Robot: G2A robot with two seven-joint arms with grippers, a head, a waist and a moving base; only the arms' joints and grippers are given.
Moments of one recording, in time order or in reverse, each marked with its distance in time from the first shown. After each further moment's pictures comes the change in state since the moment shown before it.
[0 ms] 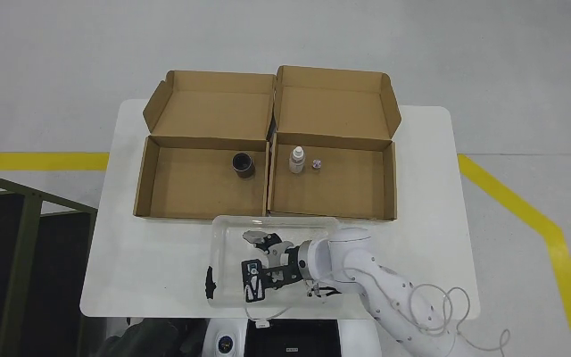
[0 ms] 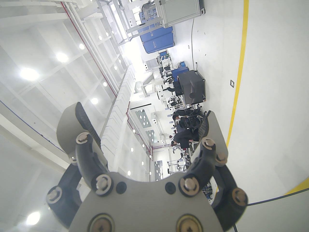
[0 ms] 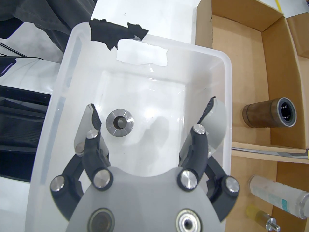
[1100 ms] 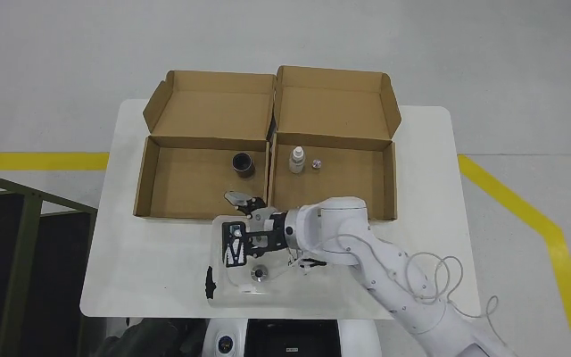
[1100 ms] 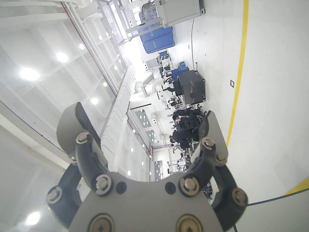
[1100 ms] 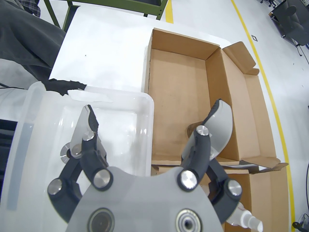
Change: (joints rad) left arm 0.000 0.000 0.000 0.000 0.000 0.000 0.000; right arm 0.171 -0.069 -0.007 0.030 0.115 0.086 0.009
